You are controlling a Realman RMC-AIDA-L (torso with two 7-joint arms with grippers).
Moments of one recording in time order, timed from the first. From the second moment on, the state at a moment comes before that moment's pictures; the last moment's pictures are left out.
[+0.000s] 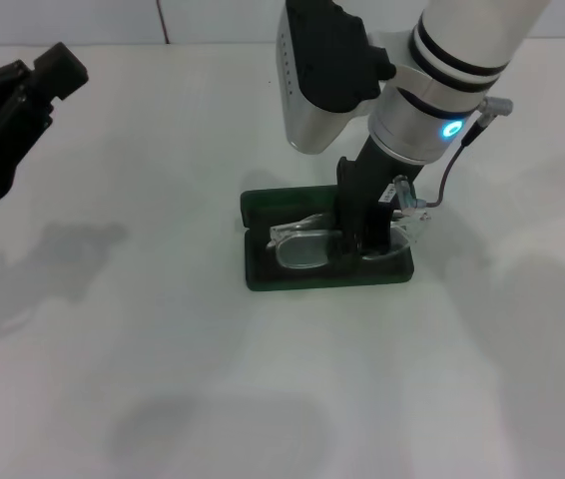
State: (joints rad) left arm -0.35 -1.98 0.88 0.46 1.18 1.95 -1.22; right arm 1.24 2.03 -1.68 -0.70 -2.23 -1.38 2.01
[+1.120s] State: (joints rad) left arm -0.34 -1.99 0.88 0.45 1.20 1.95 -1.21; right arm 1.22 2.03 -1.68 -0.65 -2.19 -1.32 2.02
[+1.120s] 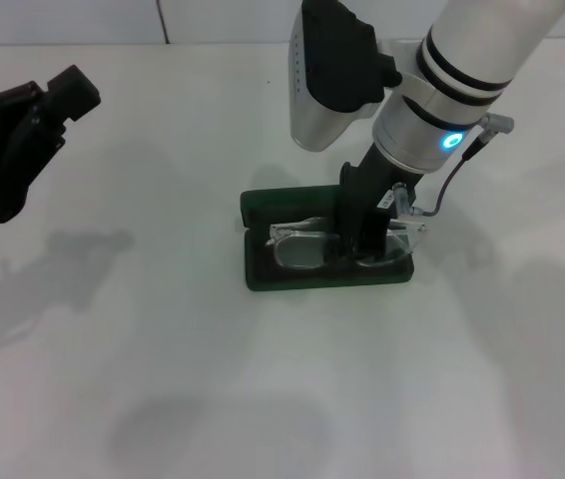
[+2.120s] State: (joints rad) left arm -0.34 -2.00 0.88 0.45 1.23 1.95 -1.18; right arm 1.22 2.03 -1.68 -0.65 -2.19 -1.34 2.06
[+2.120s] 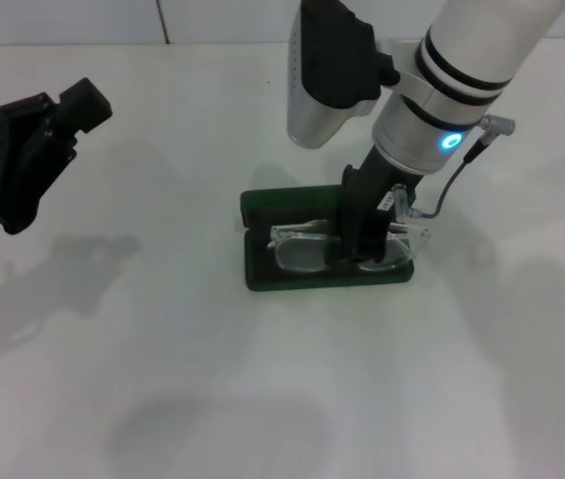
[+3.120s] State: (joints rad) left arm -0.33 -2.00 0.88 0.45 1.23 1.95 -1.18; right arm 1.22 2.03 -1.69 -0.65 -2.19 -1.34 2.08
